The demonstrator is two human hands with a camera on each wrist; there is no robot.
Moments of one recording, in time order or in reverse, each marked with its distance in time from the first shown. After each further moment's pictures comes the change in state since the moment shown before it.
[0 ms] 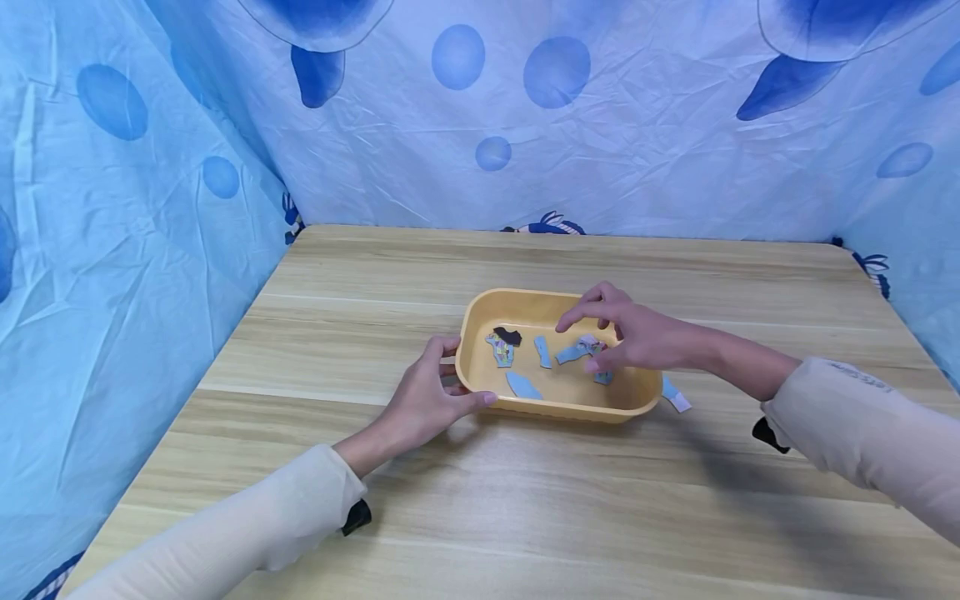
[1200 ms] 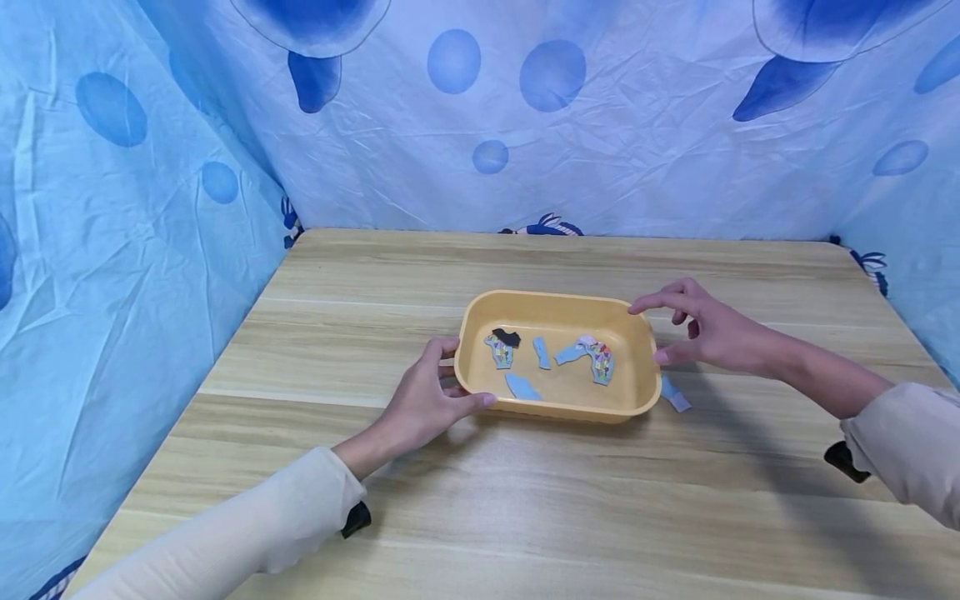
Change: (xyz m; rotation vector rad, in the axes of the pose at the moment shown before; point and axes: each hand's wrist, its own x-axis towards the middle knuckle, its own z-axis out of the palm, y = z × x) left_hand 0.000 0.003 -0.001 0.024 0.001 0.001; right_hand -0.058 0.038 -0.031 -0.062 0.196 0.133
